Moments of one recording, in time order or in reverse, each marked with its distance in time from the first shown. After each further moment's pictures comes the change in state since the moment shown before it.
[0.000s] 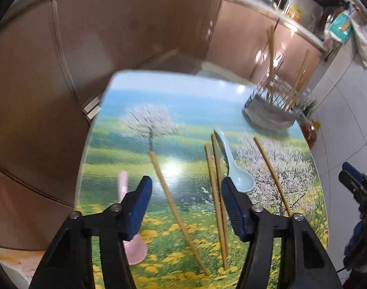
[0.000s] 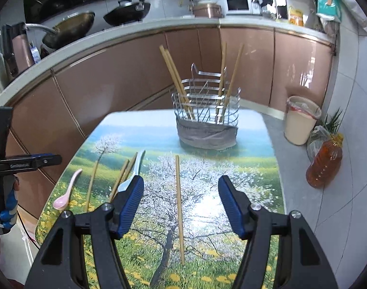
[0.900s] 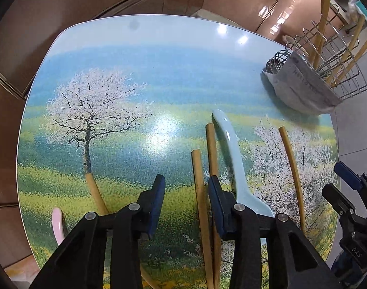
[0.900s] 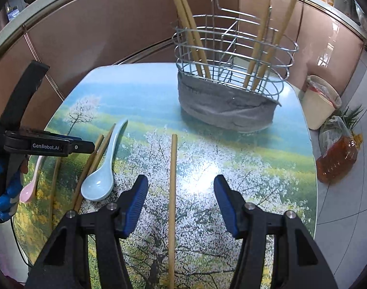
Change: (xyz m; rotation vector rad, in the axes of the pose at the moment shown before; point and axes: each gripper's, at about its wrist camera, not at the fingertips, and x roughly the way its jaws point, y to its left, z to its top) left arm 0.147 -0.026 0.048 0.014 0.304 -0.003; right arm 0.122 0.005 0.017 -0.090 0.247 -0.018
